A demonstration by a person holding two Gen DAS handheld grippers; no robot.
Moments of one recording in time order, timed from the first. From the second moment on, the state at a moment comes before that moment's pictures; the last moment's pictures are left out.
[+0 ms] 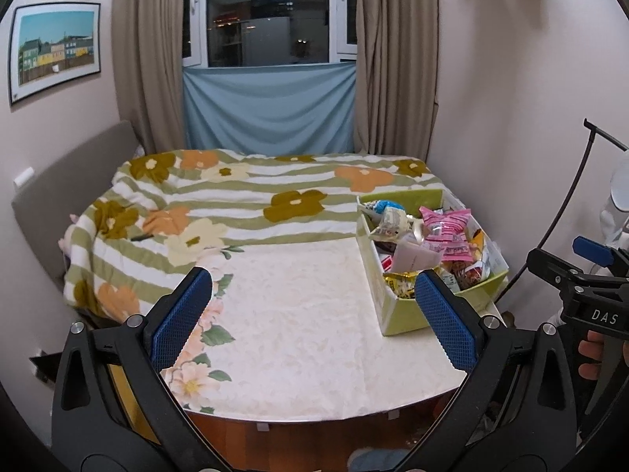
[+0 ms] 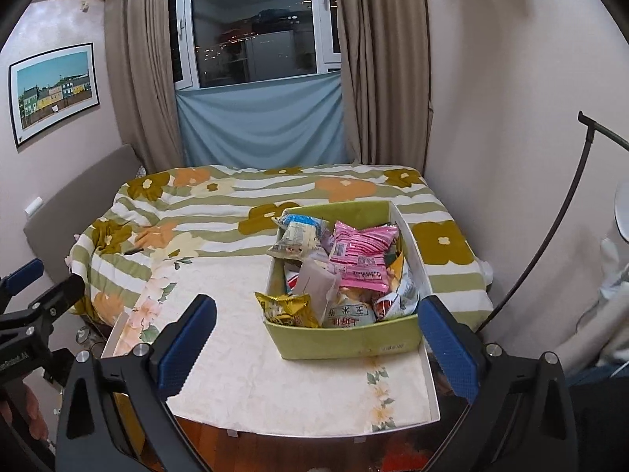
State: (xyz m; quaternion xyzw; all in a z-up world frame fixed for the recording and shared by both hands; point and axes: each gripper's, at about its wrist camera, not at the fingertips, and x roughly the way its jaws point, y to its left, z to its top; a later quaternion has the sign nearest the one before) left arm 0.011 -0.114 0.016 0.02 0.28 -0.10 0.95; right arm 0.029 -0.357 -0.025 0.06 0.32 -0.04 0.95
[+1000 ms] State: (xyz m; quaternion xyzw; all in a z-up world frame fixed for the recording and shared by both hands) left arm 0.007 -0.120 0.015 0.02 0.27 -0.10 0.96; right arm 0.025 -0.354 -0.022 0.05 0.32 -0.05 0.95
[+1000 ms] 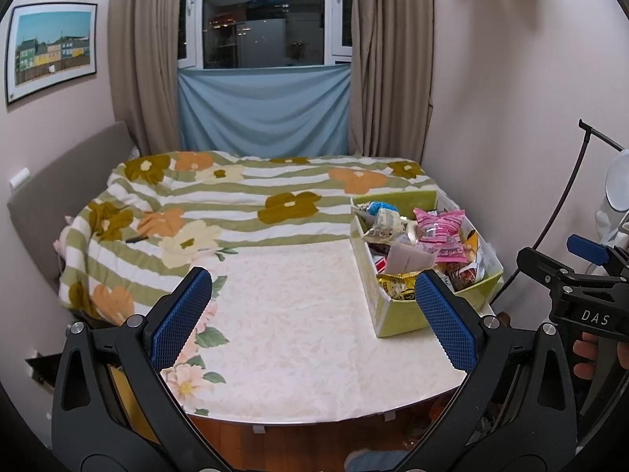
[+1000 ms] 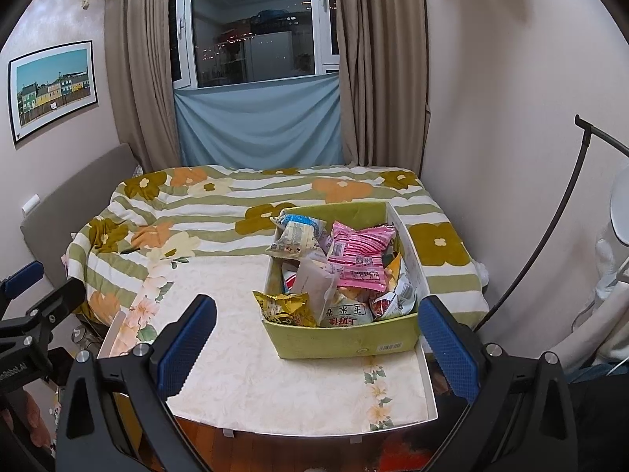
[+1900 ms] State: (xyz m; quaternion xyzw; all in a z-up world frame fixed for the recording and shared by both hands) left arm 0.013 -0.116 0.015 0.02 0.27 -0.12 0.96; right arm 0.032 -0.351 -0.024 0.05 0.32 -0.05 0.95
